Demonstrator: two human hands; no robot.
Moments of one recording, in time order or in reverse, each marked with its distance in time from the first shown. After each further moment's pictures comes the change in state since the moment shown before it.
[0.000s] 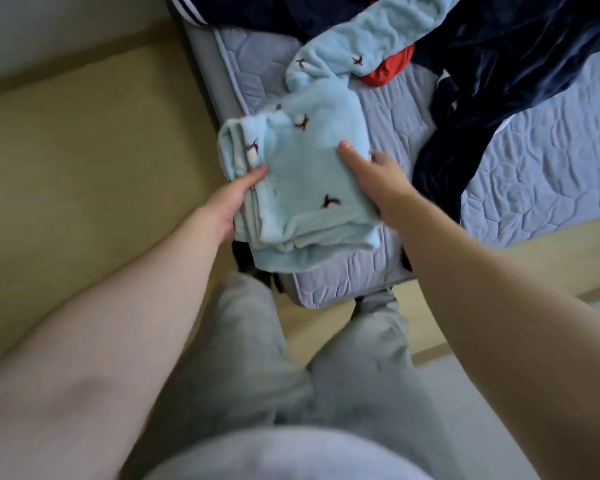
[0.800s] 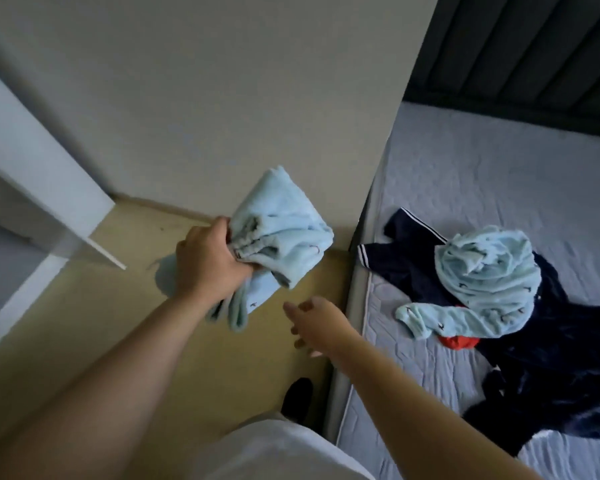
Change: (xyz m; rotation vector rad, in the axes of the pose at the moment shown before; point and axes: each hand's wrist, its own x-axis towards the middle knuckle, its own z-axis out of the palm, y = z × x) left_hand -0.448 -0.008 -0.172 0.603 1.285 1.083; right_hand -0.384 -0.170 0.134 -0.618 -0.547 -0.520
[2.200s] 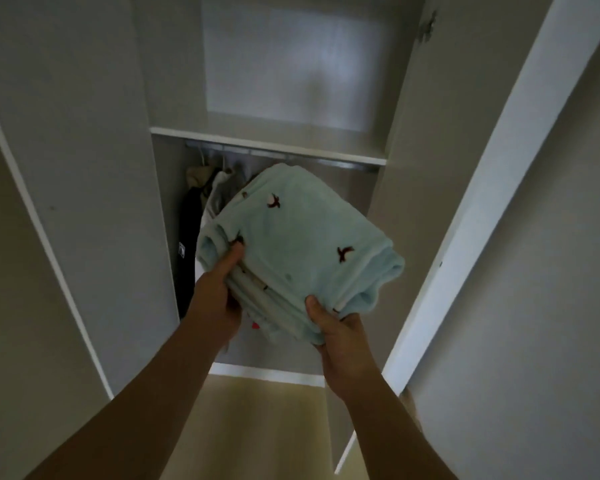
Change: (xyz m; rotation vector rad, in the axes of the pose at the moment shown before) left_hand 0.109 -0.441 -0.470 -1.330 1.368 -0.312; right_hand 0.121 -0.638 0.474 0.371 -1.253 -0.735
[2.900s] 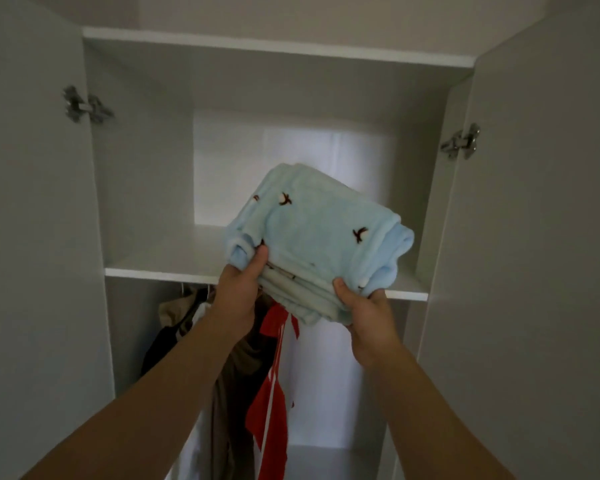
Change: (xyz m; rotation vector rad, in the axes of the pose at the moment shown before) left_hand 0.396 0.100 0.078 0.211 -0.057 0.282; right_hand 0.421 -0.095 0.038 -0.056 0.117 -0.228
